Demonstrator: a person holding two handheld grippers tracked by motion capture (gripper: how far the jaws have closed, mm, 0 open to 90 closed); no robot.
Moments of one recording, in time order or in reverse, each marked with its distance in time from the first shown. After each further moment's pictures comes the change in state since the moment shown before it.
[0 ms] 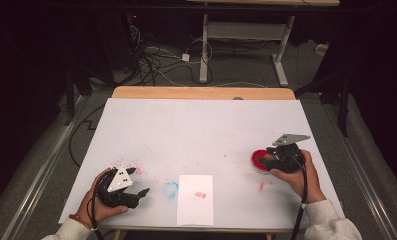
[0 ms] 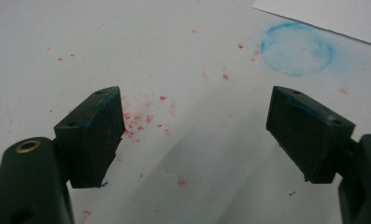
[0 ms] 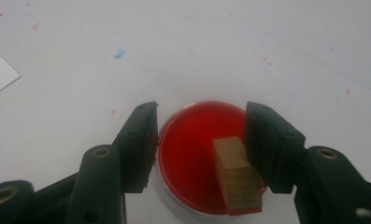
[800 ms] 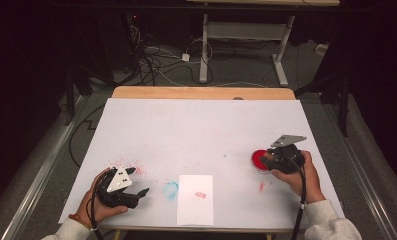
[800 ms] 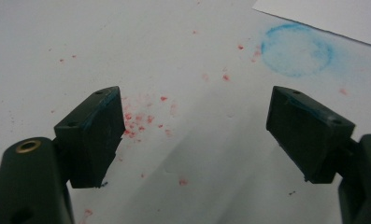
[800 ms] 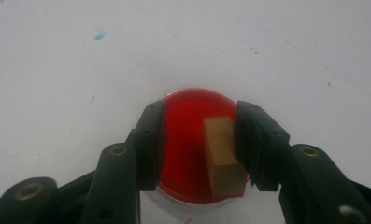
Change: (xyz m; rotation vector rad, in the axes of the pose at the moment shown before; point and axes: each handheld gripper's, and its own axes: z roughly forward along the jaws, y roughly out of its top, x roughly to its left) left arm 0.000 0.000 -0.001 -0.005 0.002 0.001; right arm 0.001 -0.001 0.002 0.047 -0.068 -0.047
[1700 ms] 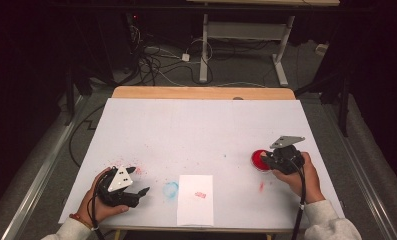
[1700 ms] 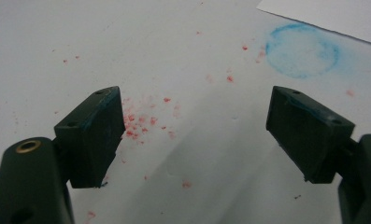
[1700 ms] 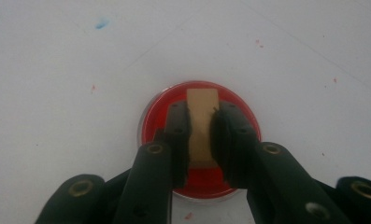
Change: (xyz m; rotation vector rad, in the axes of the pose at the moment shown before) left arm 0.000 0.001 0.001 0.002 0.011 0.004; right arm 0.001 -0.002 0.002 0.023 0.002 -0.029
